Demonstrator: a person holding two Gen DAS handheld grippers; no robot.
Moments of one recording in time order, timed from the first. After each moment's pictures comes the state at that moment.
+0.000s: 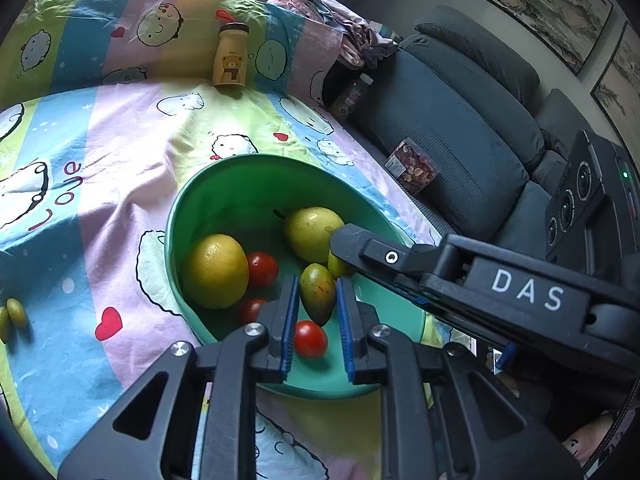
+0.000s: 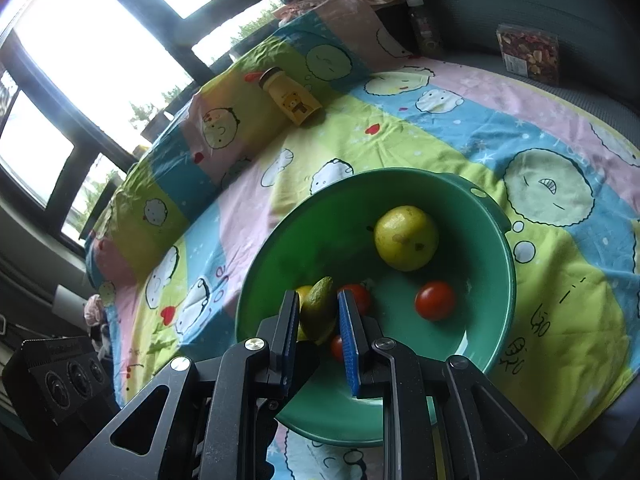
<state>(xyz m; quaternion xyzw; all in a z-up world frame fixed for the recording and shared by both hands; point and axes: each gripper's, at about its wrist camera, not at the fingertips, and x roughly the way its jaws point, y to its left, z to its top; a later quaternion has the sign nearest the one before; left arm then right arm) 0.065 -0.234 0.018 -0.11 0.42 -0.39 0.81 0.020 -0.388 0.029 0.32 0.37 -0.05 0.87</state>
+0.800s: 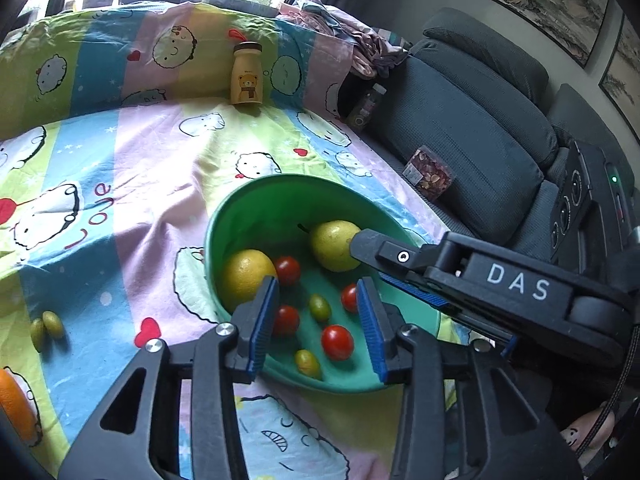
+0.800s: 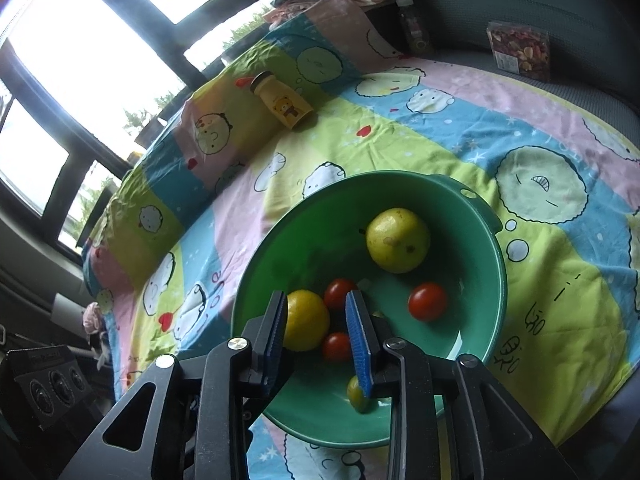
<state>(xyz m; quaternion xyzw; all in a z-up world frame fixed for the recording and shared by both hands) 0.062 -0.218 0.034 -0.08 0.40 -0.35 0.84 0.019 -0.389 0.029 0.33 0.37 -0.05 0.87</state>
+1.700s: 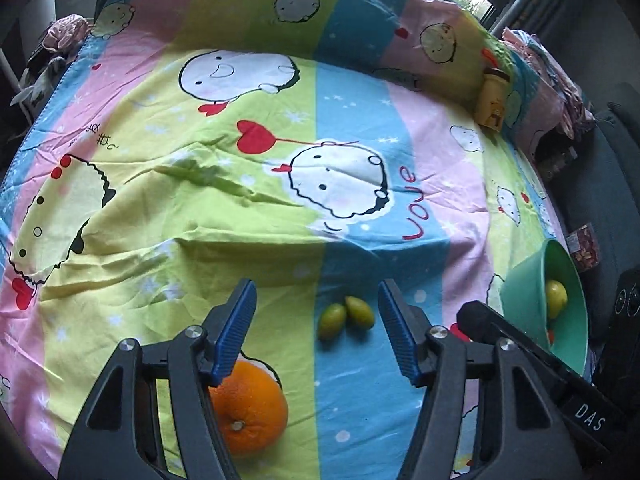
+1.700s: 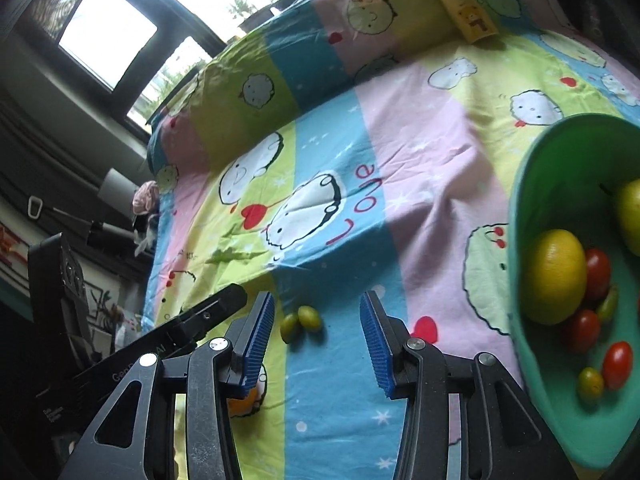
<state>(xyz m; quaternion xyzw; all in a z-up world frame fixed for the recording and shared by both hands) 0.130 -0.026 -0.005 -0.12 0.51 -0.07 0.85 0.106 -0.225 -0.010 0.23 0.46 0.17 0.84</state>
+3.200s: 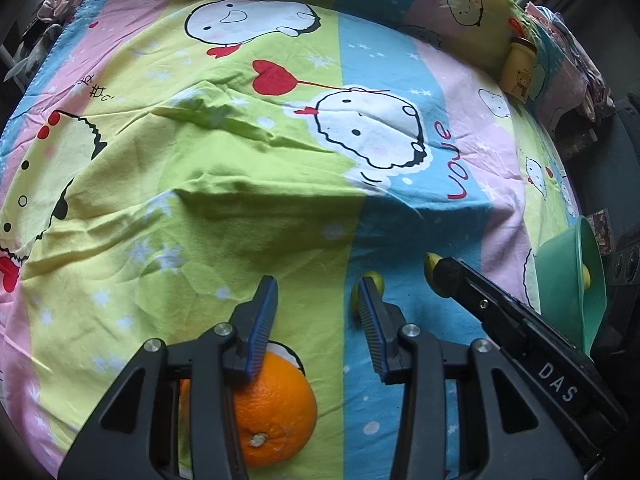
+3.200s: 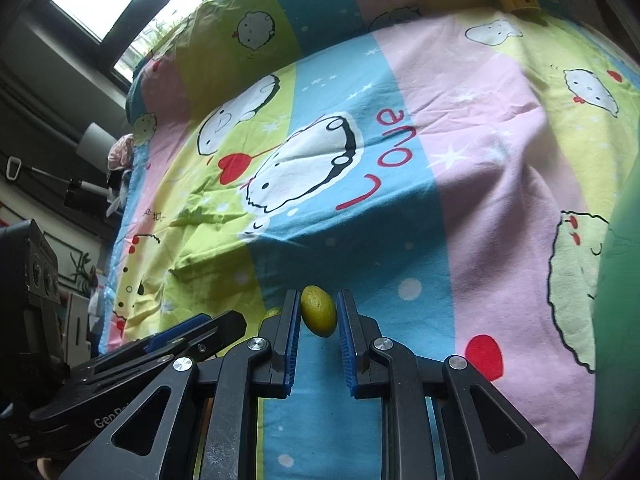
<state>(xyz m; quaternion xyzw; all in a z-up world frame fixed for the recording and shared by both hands) 0.131 -0.020 -0.035 -0.12 0.56 -0.07 0.82 0.128 -0.202 -0.043 0.19 0.50 0.15 0.83</state>
